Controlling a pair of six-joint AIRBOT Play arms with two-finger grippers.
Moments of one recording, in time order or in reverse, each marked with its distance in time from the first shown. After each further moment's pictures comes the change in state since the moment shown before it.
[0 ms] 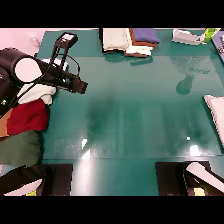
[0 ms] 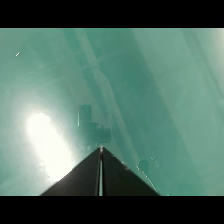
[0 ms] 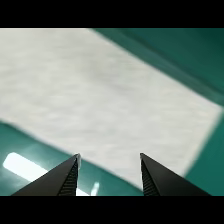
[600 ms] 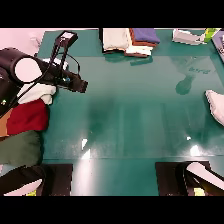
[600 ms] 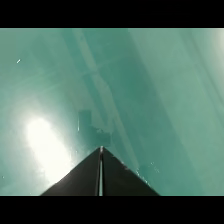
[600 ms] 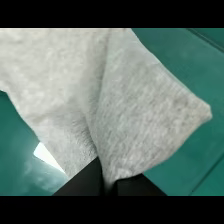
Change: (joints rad) left arm 0.000 0.000 0.000 0.000 0.021 0.000; right arm -0.066 -0.026 -0.038 0.051 -0.003 0.011
